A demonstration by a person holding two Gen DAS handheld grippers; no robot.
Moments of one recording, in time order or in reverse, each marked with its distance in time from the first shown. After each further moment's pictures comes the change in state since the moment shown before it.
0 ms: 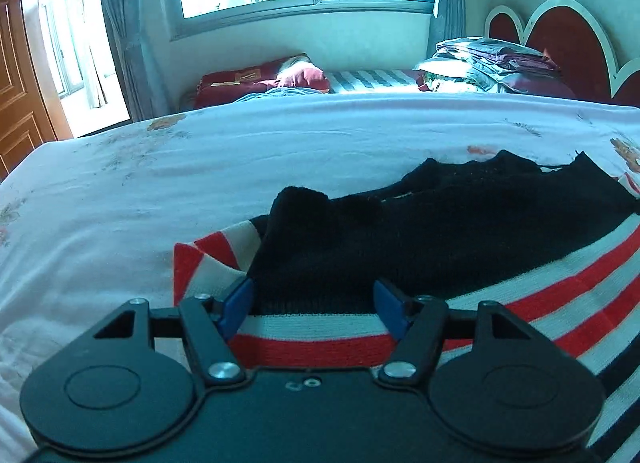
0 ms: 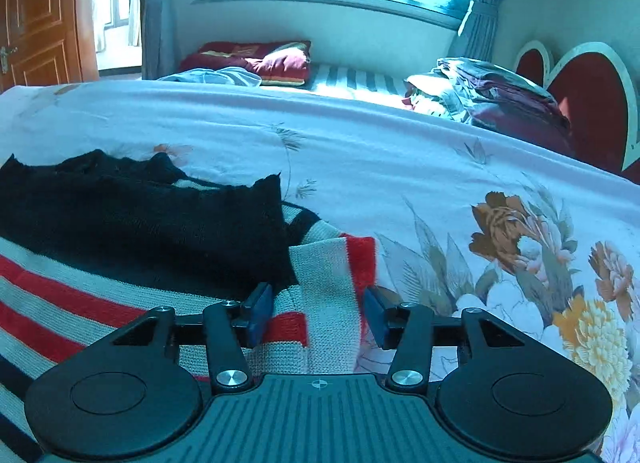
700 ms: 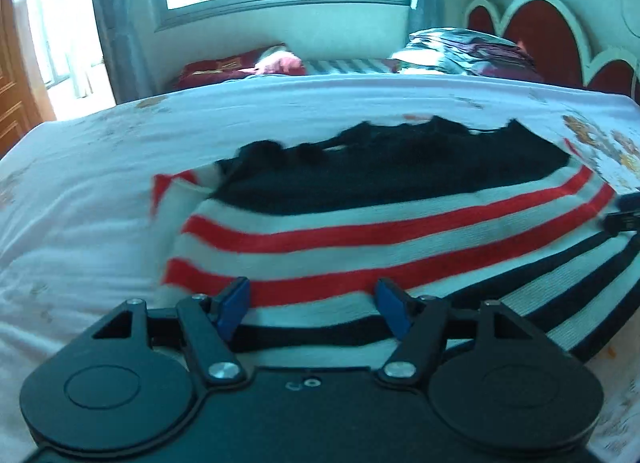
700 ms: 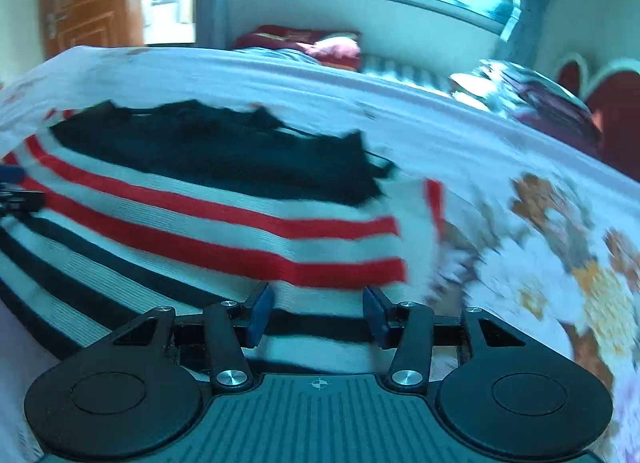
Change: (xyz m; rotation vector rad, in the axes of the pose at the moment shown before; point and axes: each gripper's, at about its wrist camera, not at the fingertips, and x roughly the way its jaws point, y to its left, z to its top) left arm -0.065 -0.012 -0.055 -0.027 0.024 -0.050; right arm -0.052 0.031 -0.049 -0.084 0.054 0.050
